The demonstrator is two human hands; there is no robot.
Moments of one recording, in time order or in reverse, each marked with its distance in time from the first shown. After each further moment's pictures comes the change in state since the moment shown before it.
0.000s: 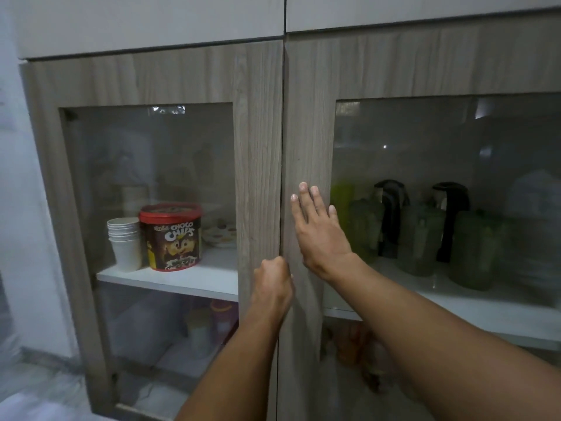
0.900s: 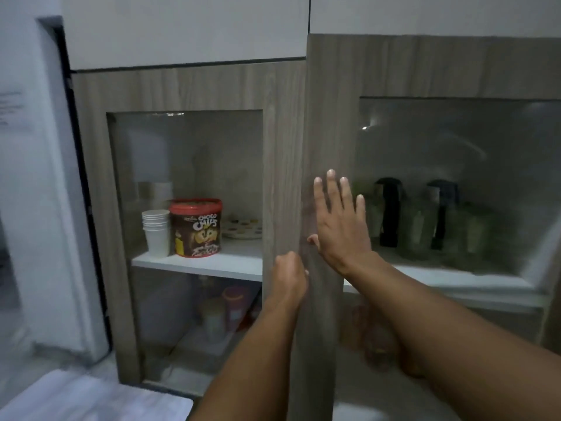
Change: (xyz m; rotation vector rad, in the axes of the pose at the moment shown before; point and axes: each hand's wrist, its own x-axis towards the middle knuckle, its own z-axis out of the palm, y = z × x) left_hand -0.069 -0.009 -0.046 -0.192 -0.031 -0.040; right_hand -0.062 -0.052 -0.053 -0.044 0.120 0.147
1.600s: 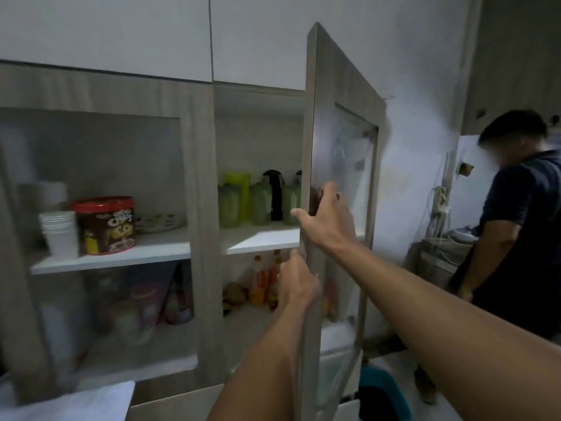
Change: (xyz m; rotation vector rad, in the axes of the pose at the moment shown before) left_hand -0.232 0.057 -0.055 -0.263 -0.367 0.230; right_hand -0.185 -0.046 -0.189 0.321 0.201 0.642
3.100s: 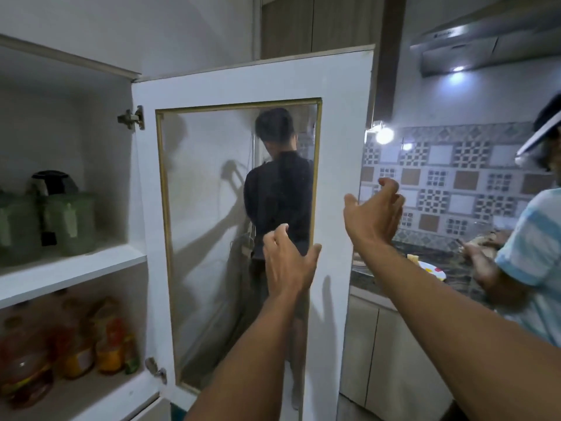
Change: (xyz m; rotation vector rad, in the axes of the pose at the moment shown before) left_hand -0.032 0.289 0.347 -0.374 -0.271 0.430; right_hand 0.053 0.344 -0.320 -0.261 0.841 0.578
